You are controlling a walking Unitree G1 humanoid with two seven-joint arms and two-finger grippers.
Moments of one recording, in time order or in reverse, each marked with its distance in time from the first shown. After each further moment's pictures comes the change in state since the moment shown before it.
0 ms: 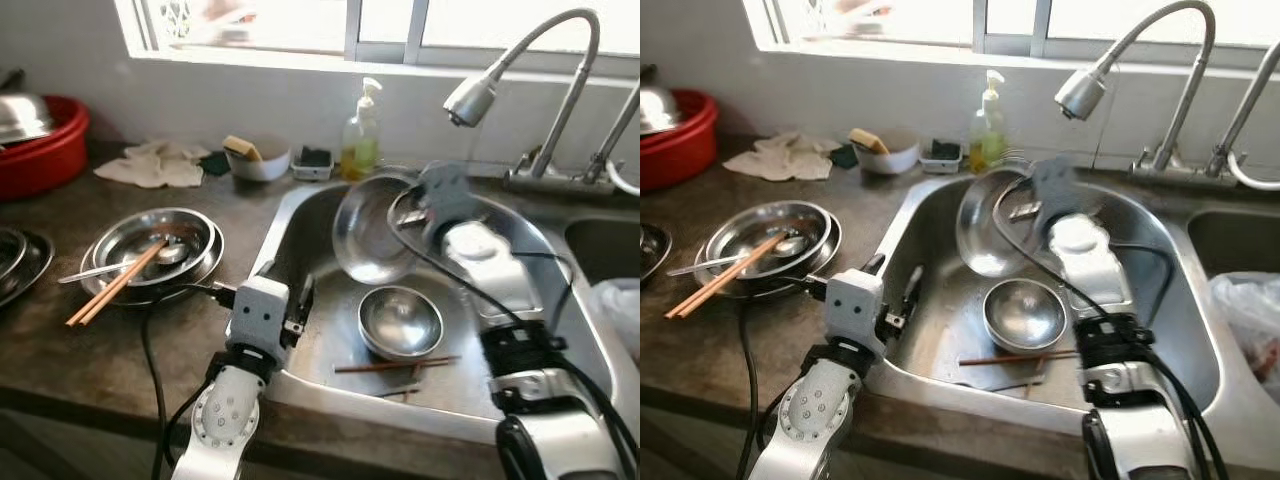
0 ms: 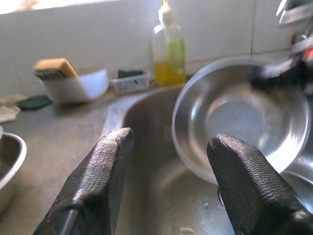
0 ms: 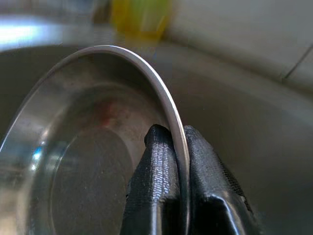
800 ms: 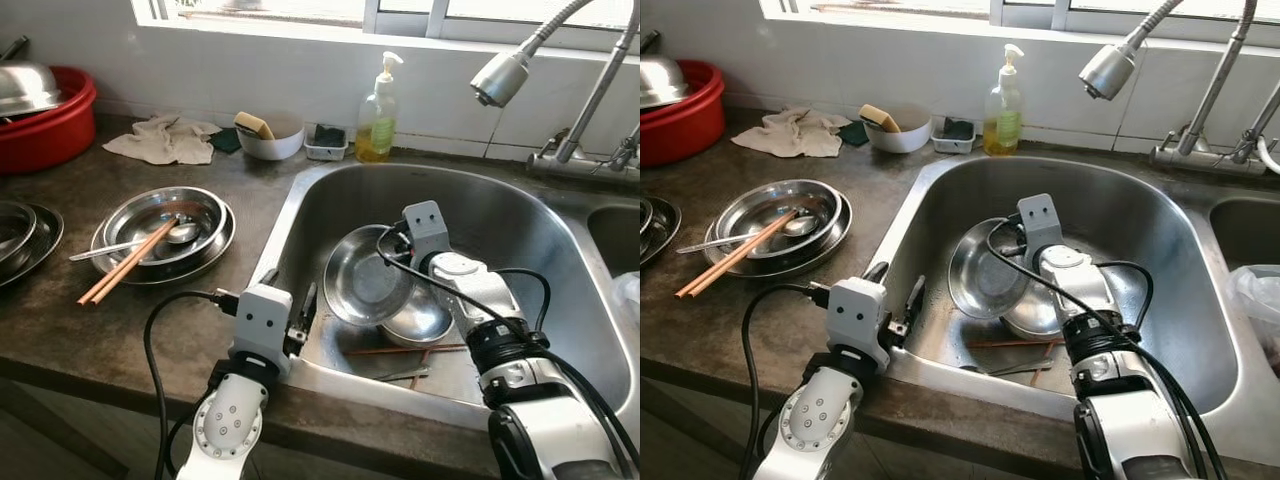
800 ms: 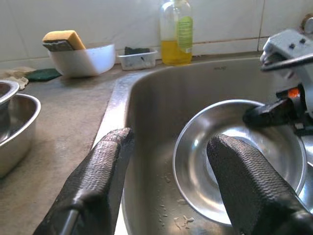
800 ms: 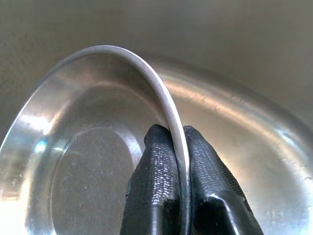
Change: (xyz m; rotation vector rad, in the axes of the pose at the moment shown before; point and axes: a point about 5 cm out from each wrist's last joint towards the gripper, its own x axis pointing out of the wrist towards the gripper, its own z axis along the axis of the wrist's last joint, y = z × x) left arm -0.007 -0.002 0.000 -0.006 0.027 0.004; right arm 0.011 0.011 -0.030 0.042 0.183 0.098
